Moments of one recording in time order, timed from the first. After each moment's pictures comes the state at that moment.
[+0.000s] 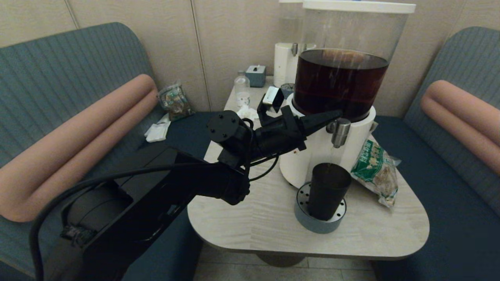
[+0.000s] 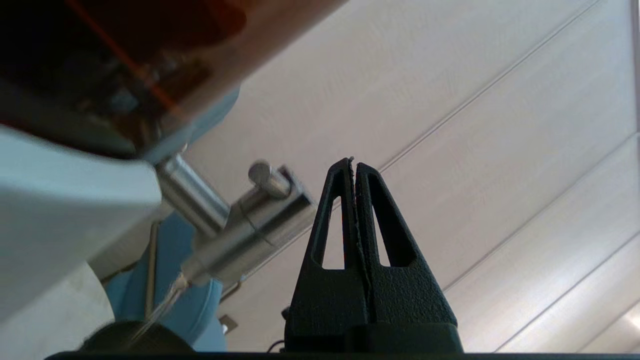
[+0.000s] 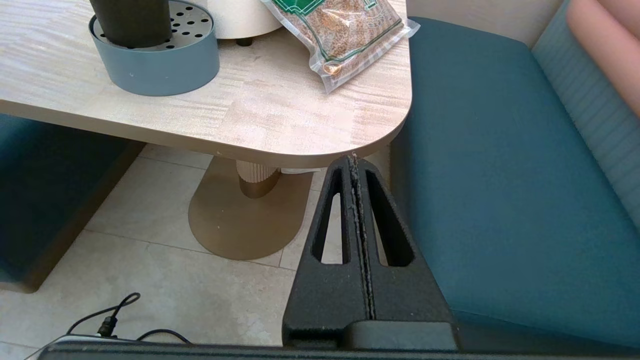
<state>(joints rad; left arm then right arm) -0.64 2.43 -1.67 -1.52 -0.83 -1.46 0.00 0.00 0.00 0.02 0.03 -0.09</state>
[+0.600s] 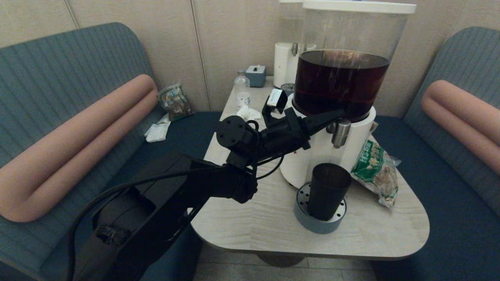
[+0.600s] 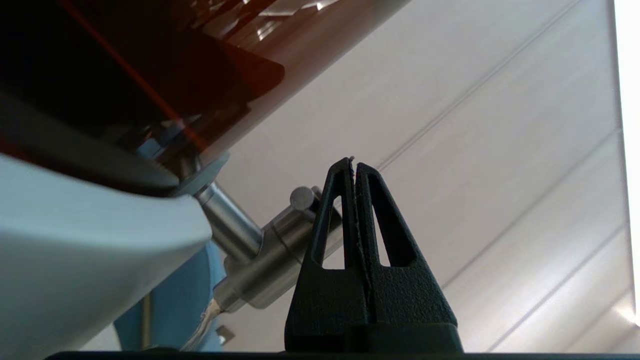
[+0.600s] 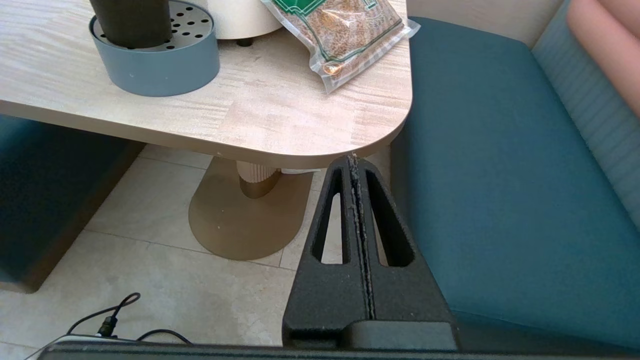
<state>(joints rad) -0.64 2.54 -1.83 -1.52 -0.83 -1.50 0.00 0.00 0.00 0.02 0.03 -0.09</state>
